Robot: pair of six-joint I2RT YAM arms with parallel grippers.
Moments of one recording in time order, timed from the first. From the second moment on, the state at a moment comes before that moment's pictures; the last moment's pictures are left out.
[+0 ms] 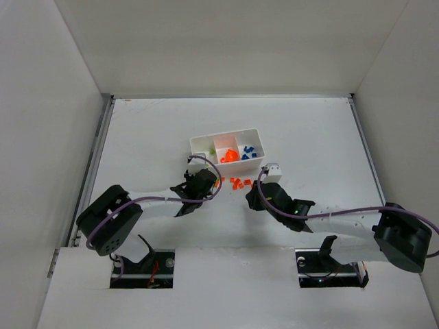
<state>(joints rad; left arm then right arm) -0.82 1.46 0.55 0.13 -0.58 -0.63 0.99 1.22 0.47 0.15 0.44 0.71</state>
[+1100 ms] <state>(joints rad) -0.81 1.26 0.59 0.16 -0.52 -0.59 1.00 1.53 0.66 0.16 0.45 0.69</state>
